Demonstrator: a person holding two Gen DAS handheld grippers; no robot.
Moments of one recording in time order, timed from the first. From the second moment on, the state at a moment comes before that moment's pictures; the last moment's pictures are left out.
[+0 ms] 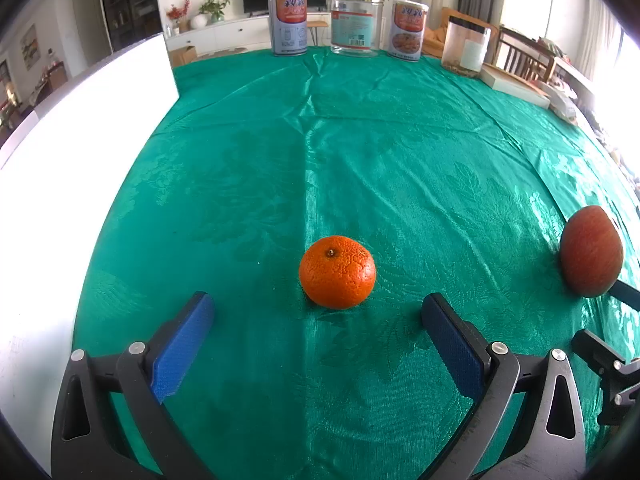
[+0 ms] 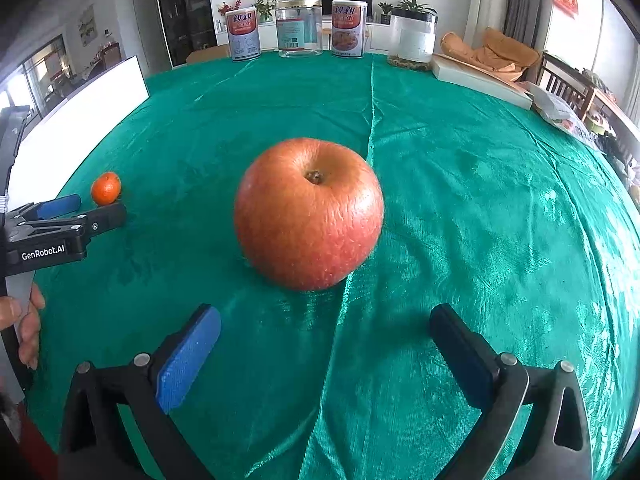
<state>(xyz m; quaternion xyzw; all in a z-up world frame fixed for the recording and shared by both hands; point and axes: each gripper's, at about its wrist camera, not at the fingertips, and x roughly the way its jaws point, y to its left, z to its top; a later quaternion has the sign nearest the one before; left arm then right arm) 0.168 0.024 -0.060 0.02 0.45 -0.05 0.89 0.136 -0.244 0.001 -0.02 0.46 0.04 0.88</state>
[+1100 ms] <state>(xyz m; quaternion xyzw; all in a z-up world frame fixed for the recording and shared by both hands) 0.183 0.028 -0.047 0.04 0.51 -0.14 0.85 0.173 -0.268 0.031 0.05 0.52 0.11 0.85</state>
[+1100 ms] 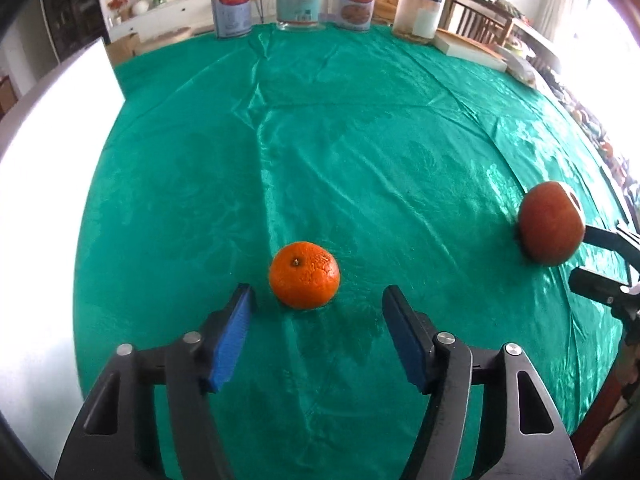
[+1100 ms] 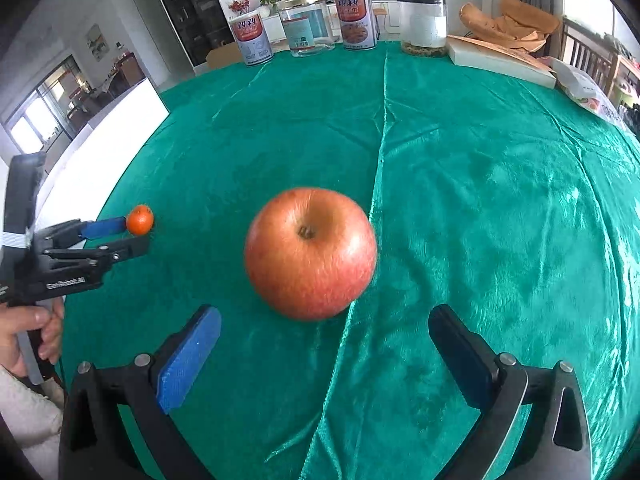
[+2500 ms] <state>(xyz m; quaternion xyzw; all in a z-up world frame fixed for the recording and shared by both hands) 0.216 0.413 -0.030 -0.30 0.55 0.16 0.76 0.331 0.261 0.065 -0.27 0.52 0.30 0.75</state>
